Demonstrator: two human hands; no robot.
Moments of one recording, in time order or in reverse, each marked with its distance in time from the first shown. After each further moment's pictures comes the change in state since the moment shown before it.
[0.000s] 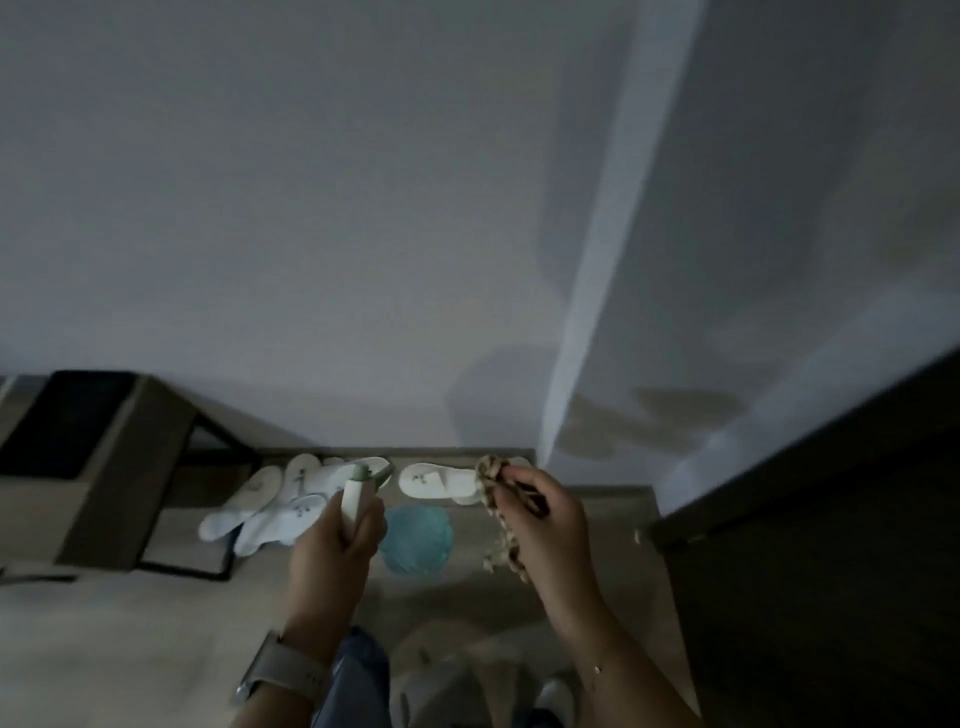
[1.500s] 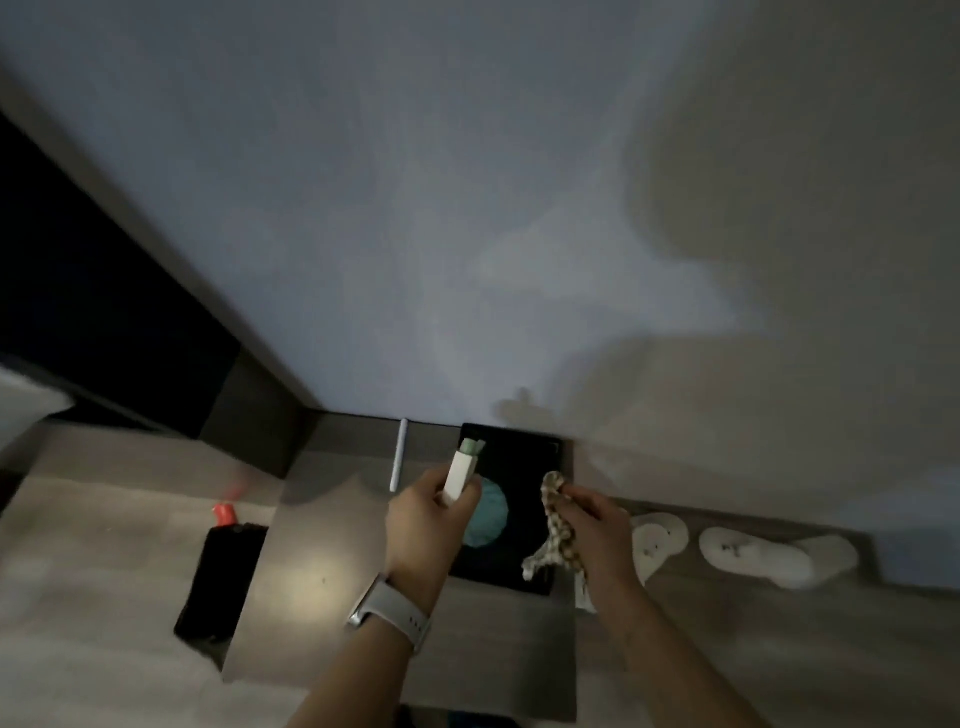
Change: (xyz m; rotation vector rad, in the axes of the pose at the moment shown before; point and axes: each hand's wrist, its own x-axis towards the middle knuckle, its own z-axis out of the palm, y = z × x) left_hand 0.541 -0.327 -0.629 0.038 -0.069 -0.121; right_hand 0.143 0.091 0.907 -0.078 0.154 0.321
